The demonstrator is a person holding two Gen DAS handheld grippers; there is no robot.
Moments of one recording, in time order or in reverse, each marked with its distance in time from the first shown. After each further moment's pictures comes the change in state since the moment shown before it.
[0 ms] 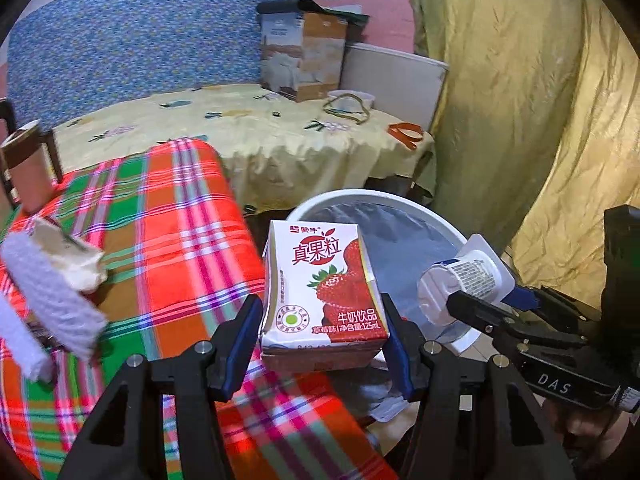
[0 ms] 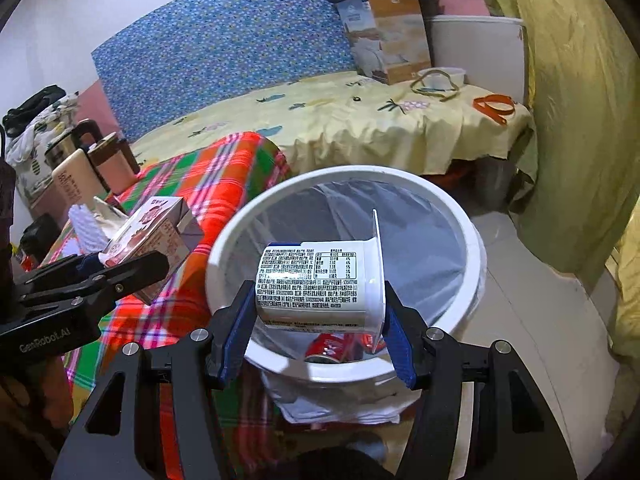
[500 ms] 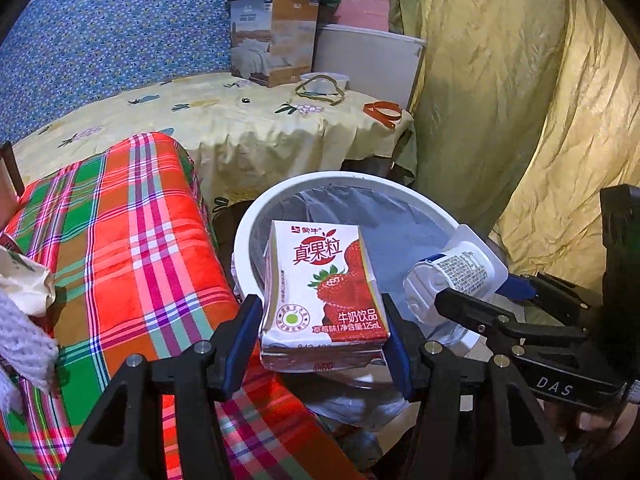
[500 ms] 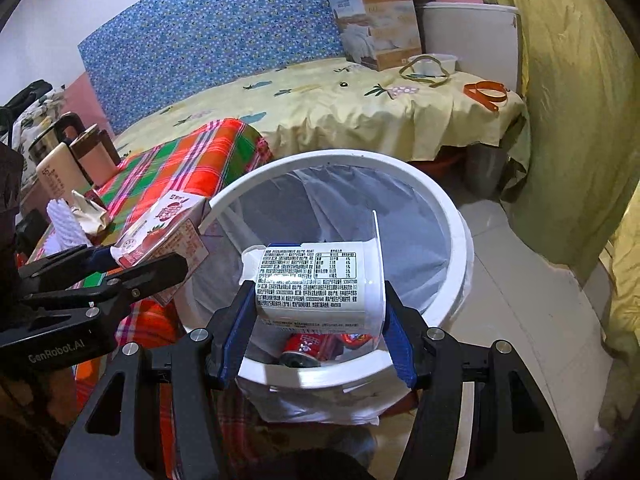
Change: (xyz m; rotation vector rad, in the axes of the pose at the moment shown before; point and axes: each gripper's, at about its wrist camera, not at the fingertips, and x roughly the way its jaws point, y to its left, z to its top) left arm 0.032 -0.019 0.004 0.064 0.055 -0.058; right arm 0.009 -0.013 -0.001 0.006 0.047 -0.034
